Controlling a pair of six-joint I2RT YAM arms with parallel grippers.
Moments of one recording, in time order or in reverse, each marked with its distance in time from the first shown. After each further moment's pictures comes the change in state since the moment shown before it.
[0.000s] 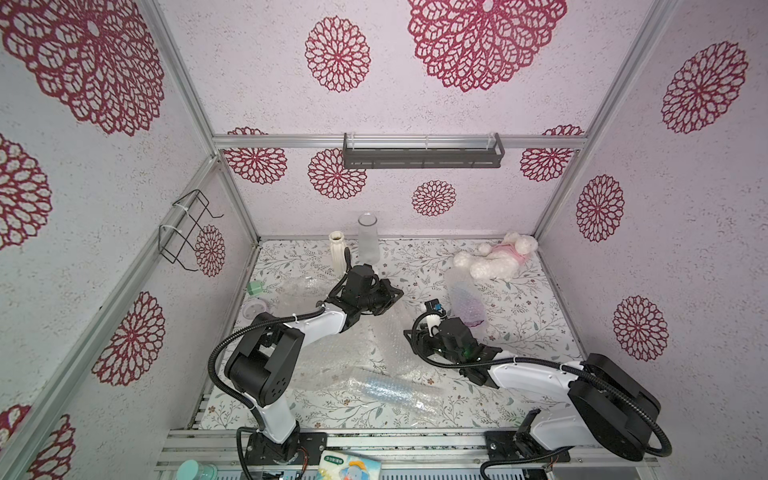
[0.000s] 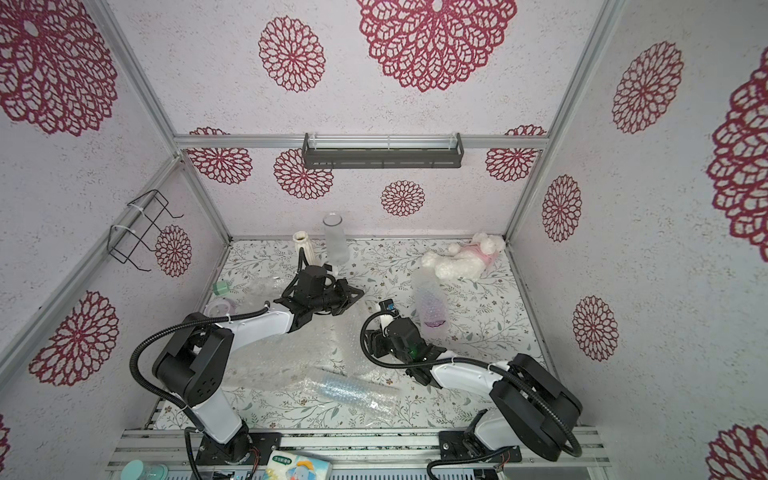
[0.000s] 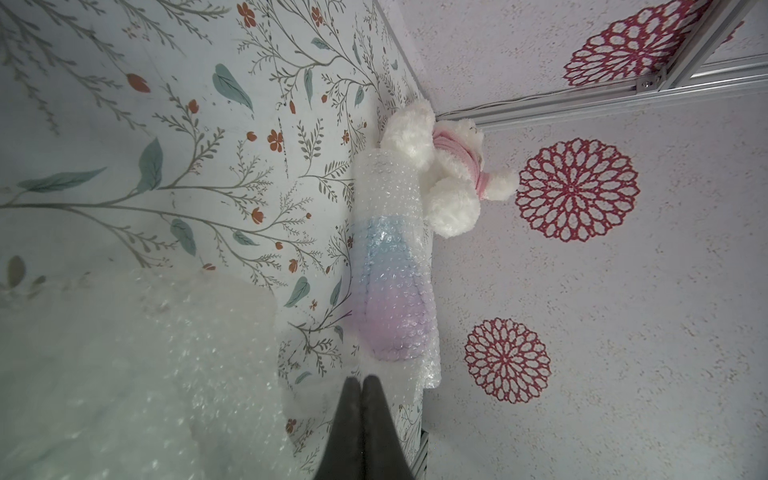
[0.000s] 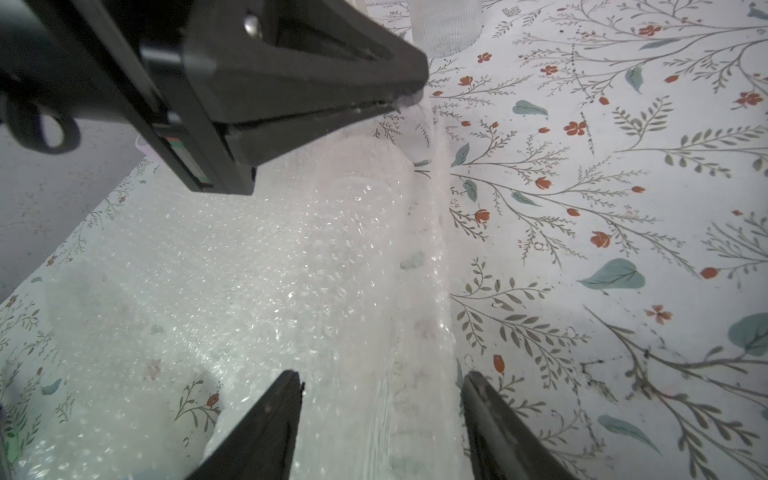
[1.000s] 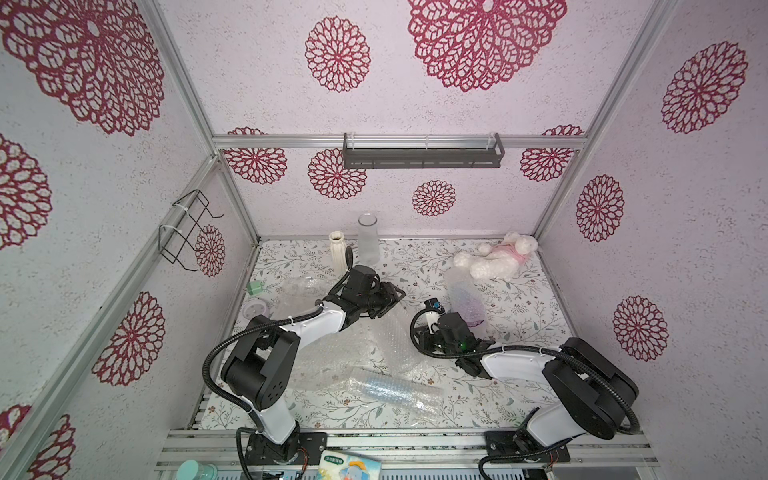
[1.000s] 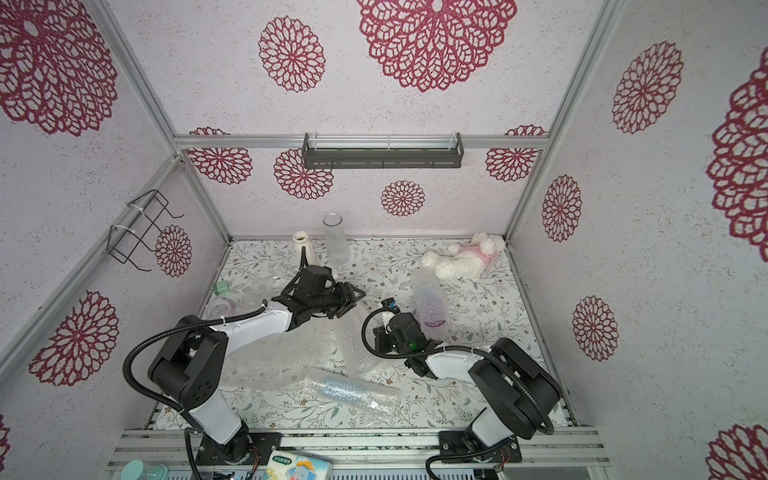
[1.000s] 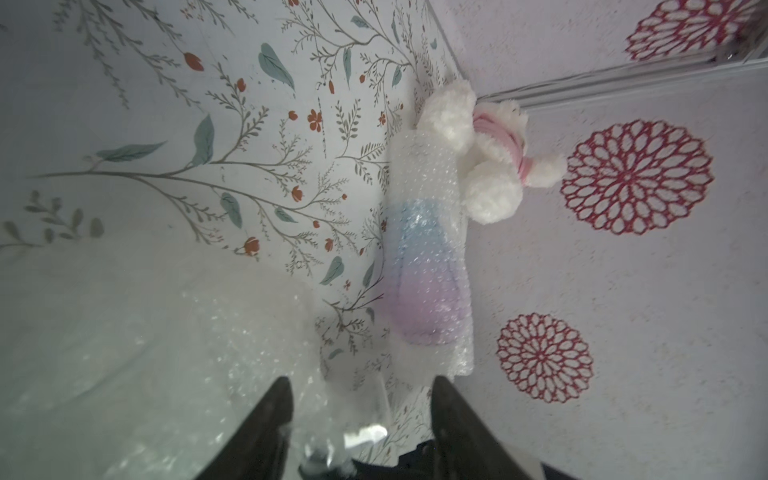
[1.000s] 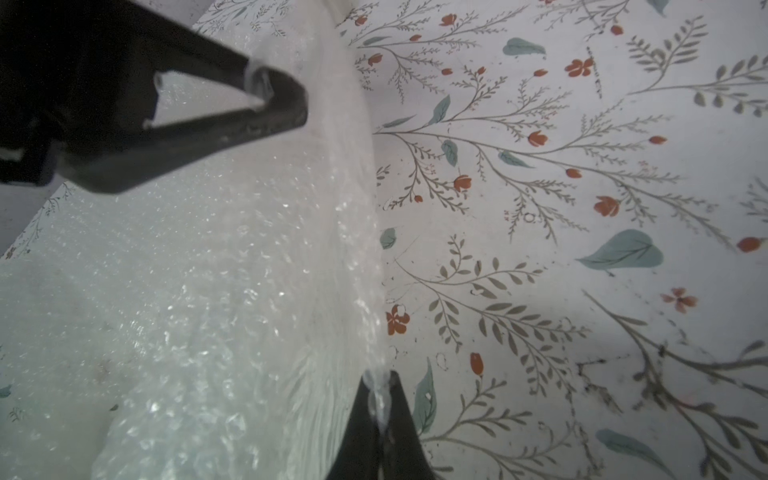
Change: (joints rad) left arm 0.006 -0.052 0.010 -0.197 -0.029 0.079; right arm -0.084 0.126 0.040 0.013 -0.093 -0.010
